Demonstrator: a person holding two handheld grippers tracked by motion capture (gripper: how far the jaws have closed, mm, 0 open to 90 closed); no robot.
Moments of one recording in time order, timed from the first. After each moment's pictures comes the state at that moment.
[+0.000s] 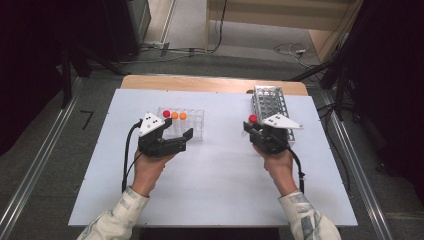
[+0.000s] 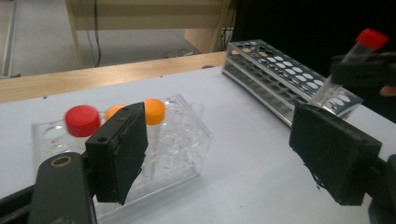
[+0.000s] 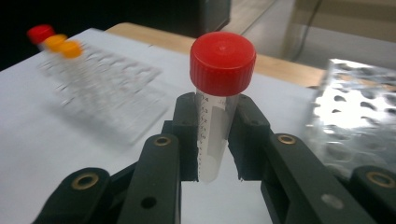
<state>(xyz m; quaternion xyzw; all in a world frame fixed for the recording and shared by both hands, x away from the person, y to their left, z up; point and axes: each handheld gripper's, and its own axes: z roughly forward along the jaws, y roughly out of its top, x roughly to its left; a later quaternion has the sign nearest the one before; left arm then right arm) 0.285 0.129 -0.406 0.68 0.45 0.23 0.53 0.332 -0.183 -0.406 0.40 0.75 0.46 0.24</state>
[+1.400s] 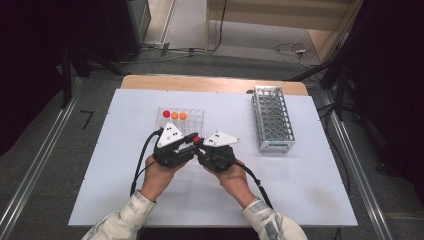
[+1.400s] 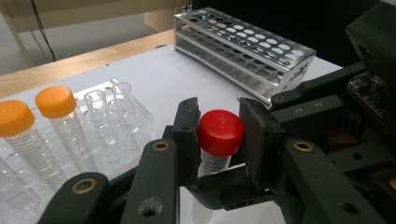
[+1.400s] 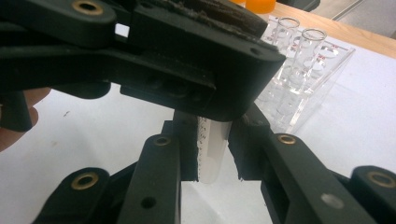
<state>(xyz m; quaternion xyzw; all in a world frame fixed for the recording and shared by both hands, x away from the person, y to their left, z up) 0.279 0.102 -0.421 0.74 0.37 0.20 0.52 0.300 -0.067 -0.444 0.30 0.82 0.46 0.16</state>
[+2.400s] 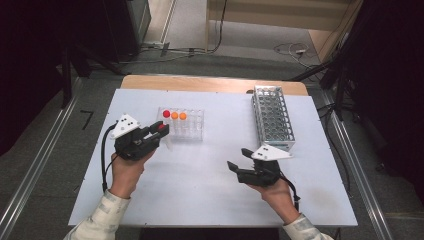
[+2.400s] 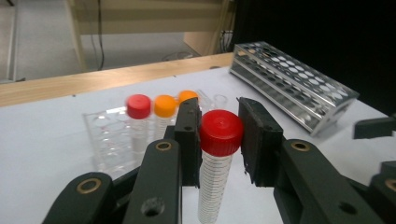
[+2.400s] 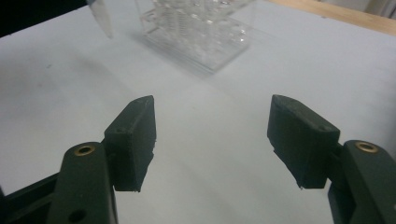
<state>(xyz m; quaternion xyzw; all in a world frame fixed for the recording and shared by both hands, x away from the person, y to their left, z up) 0.272 0.185 -0.399 0.67 0.46 0.23 0.54 0.275 -0.185 -0.446 0.33 0.81 0.46 0.16</state>
